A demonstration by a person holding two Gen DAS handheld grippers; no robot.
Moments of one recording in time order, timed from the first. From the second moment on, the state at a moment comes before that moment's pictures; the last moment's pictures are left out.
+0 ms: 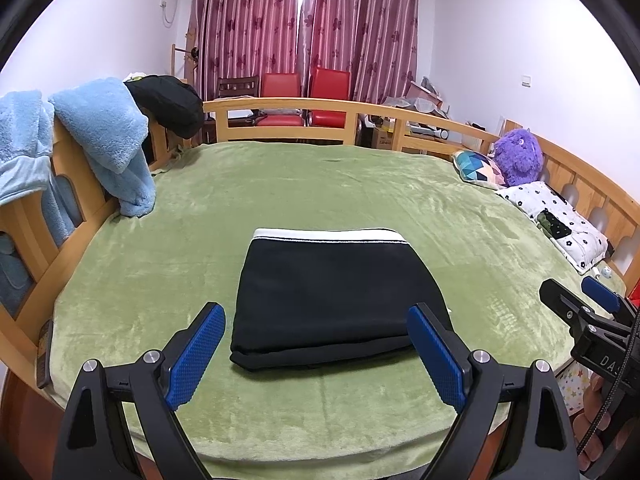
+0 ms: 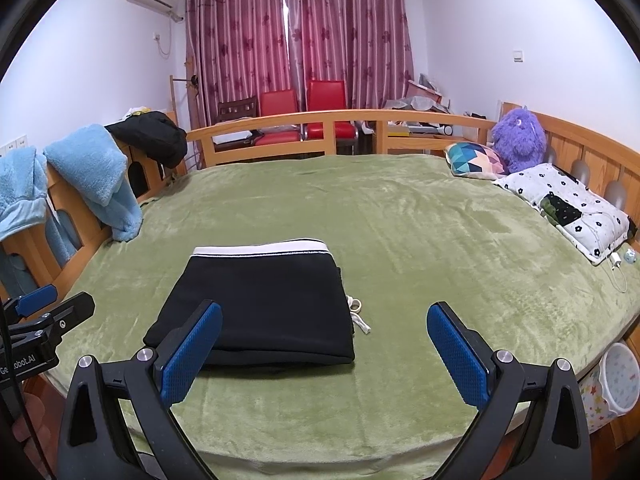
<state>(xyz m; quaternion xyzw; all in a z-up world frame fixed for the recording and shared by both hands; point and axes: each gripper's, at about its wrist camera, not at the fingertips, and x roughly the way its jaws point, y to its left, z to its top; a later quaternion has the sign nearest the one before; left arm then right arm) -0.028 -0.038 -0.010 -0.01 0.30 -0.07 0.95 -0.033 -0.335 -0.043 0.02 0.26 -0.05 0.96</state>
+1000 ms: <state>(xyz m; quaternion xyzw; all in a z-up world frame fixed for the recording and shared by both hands) -0.027 -0.035 -0.010 -0.01 0.29 -0.07 0.95 -0.032 -0.332 -0.040 0.02 0.26 -0.05 0.96</state>
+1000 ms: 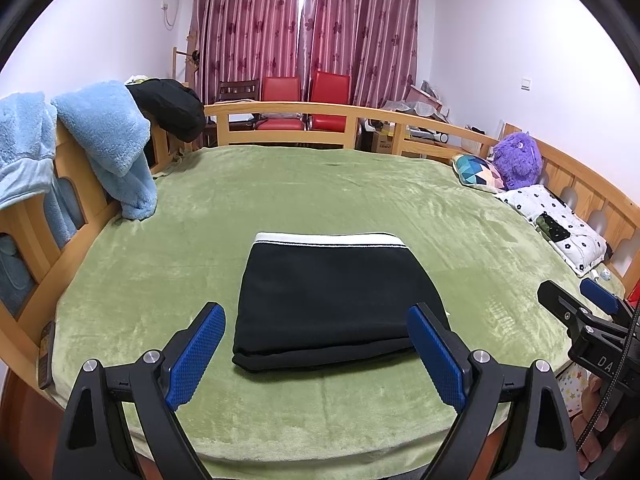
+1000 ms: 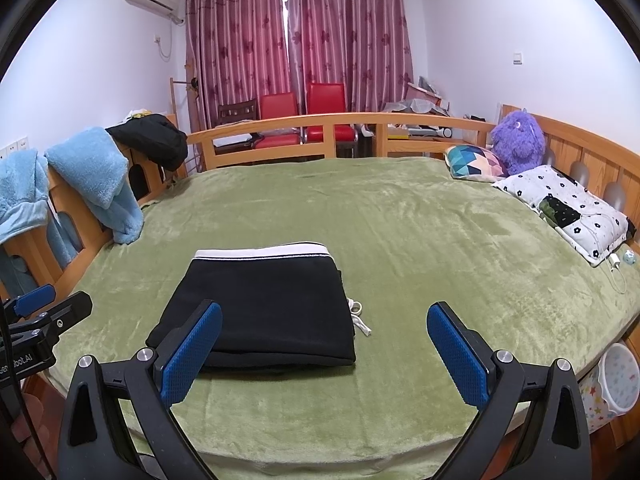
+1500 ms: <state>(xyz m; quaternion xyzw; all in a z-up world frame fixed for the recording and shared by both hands) -0.028 -0.035 -0.009 -0.01 0.29 -0.07 0.95 -0.033 -0.329 -0.037 0.02 0.26 -0.05 0.96</state>
